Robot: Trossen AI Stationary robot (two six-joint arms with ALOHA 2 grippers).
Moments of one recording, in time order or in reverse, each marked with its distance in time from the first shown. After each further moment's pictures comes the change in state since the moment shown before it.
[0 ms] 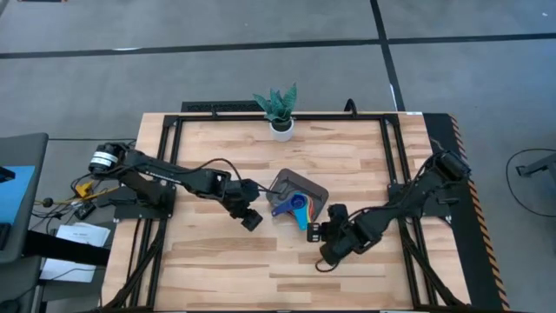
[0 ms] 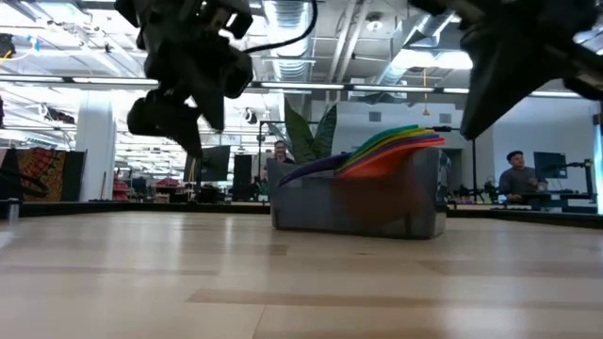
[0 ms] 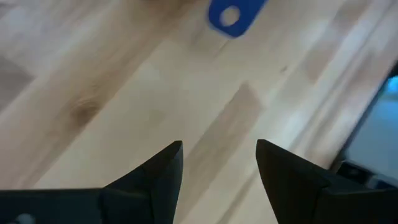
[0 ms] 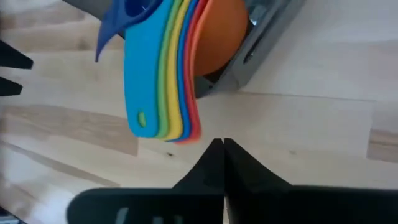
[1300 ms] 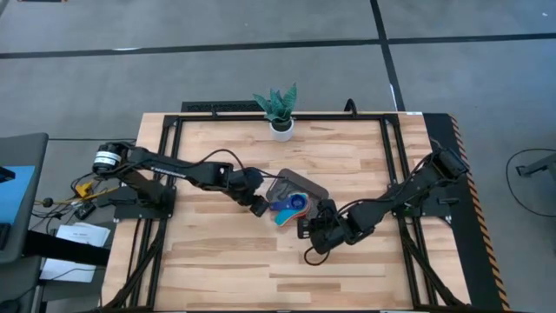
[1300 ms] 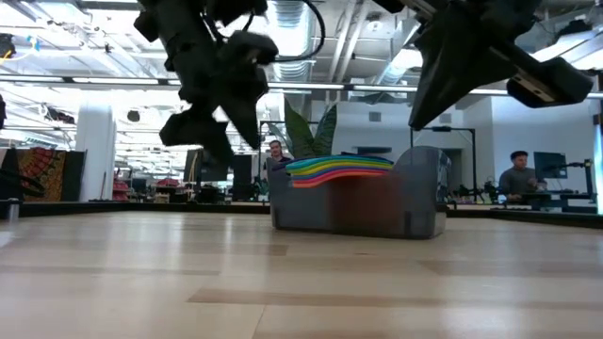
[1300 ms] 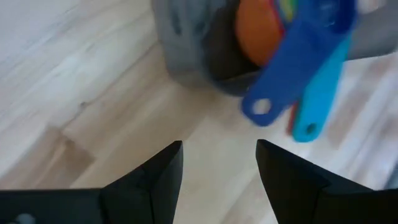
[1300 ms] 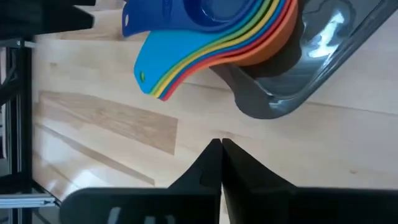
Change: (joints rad) left arm 0.092 0.036 0.000 0.069 -0.131 0.090; right arm -0.094 0.004 0.002 0.174 -0.084 -0.173
